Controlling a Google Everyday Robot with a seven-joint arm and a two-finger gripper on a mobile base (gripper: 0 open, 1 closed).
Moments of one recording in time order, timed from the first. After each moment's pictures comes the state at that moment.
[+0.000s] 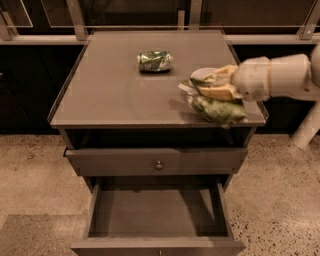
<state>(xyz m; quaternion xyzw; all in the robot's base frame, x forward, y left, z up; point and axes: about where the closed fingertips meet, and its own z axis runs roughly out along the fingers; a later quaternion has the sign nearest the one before) 0.590 -0.138 0.911 -0.55 0.62 0.21 0.52</state>
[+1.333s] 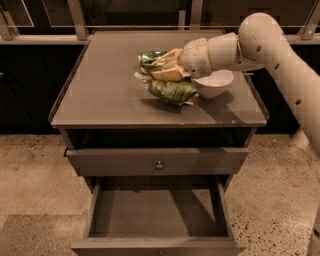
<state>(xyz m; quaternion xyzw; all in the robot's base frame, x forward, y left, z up) 0.666 -0.014 0.916 -0.61 0.54 0.28 0.50</state>
